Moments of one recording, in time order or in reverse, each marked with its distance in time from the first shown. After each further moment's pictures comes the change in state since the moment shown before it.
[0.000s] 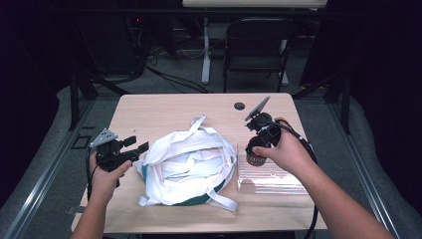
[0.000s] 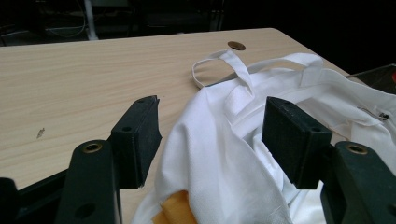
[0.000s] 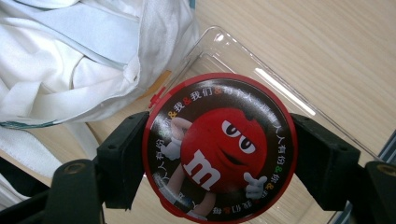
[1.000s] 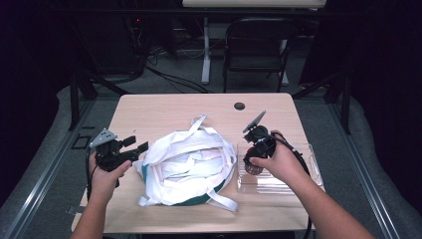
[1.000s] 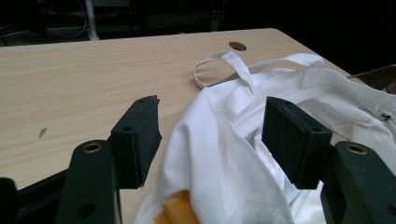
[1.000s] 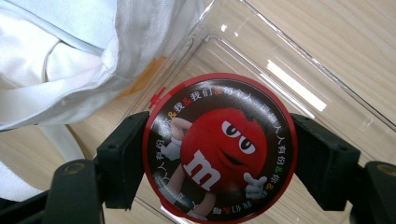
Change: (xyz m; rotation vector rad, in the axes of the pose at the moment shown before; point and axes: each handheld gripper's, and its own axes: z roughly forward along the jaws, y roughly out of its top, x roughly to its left) left arm 0.001 0.000 0.000 -0.003 0.002 -0.001; right arm 0.002 -0.013 0.048 0.028 0.011 0.006
